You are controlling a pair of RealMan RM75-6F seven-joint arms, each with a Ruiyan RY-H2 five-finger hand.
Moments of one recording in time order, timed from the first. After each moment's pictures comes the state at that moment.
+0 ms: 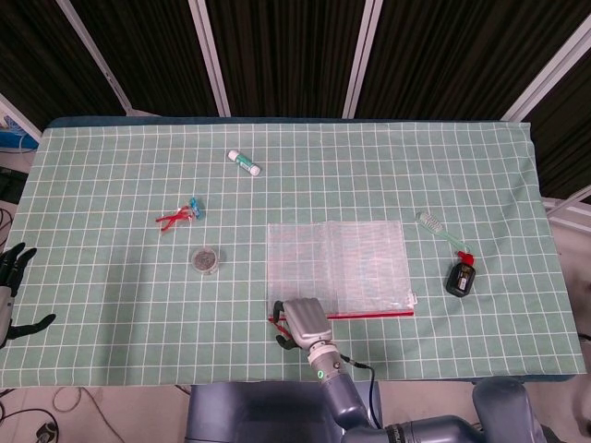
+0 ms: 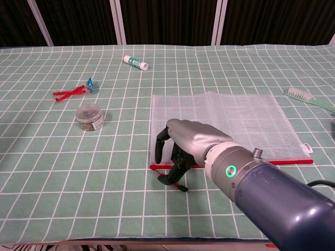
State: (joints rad) left arm -0.11 -1.08 -0.05 -1.57 1.43 1.41 -0.08; right arm 0.72 -2.01 0.21 -1.69 -0.73 1.26 -0.75
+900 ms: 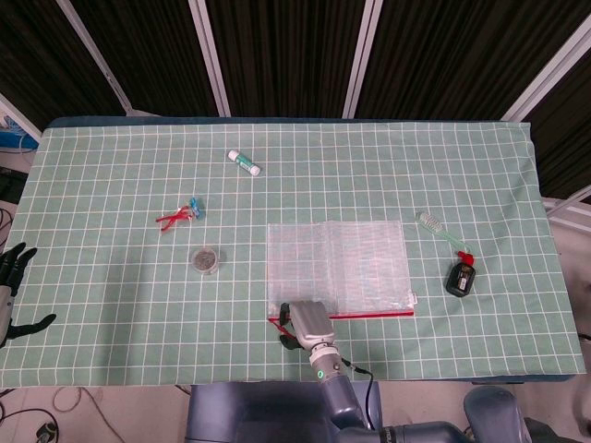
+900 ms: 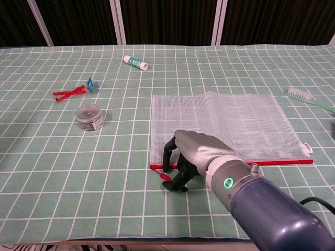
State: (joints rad) left arm -0.12 -1.08 -0.05 -1.57 1.43 1.40 -0.09; right arm 0.68 -2.07 0.21 -1.60 -0.74 1.26 -0.71
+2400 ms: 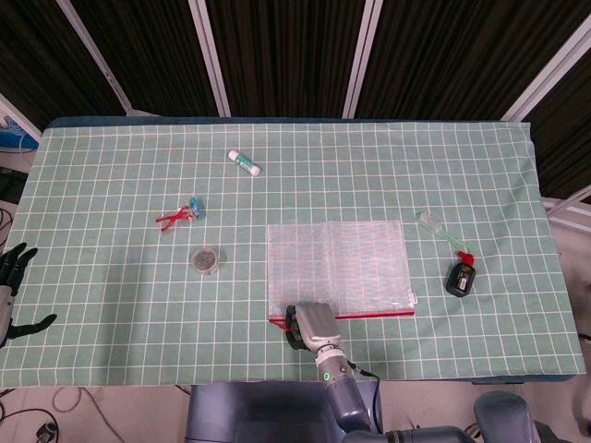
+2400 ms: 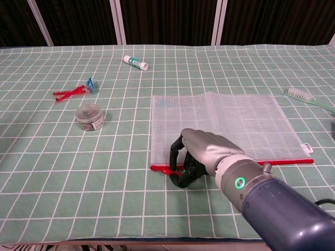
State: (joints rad) left arm -0.12 -1.08 -0.05 -1.58 1.42 1.38 -0.10; right arm 0.63 -2.03 0.21 -1.66 -0.76 1.27 -0.74
